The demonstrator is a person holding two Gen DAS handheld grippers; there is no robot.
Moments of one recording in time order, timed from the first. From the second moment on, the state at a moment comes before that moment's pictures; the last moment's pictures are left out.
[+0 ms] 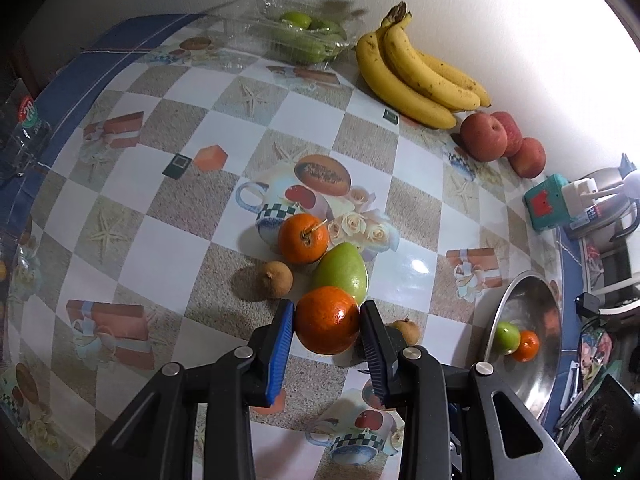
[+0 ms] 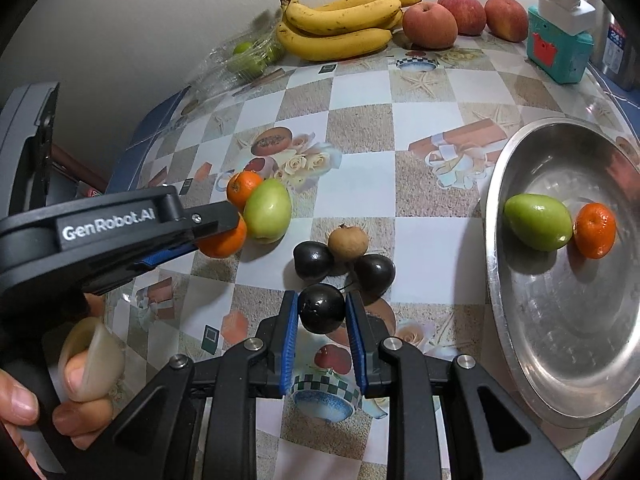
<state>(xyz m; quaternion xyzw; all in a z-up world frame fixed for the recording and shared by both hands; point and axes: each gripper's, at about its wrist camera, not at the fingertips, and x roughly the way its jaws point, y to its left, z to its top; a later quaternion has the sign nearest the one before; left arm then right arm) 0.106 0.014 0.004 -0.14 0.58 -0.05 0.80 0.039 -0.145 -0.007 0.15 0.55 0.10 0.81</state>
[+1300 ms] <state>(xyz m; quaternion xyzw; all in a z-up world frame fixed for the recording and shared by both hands) 0.047 -0.159 0.025 -0.02 0.55 -0.24 0.80 -0.001 -0.348 0.013 0.29 0.48 -0.16 0.81</state>
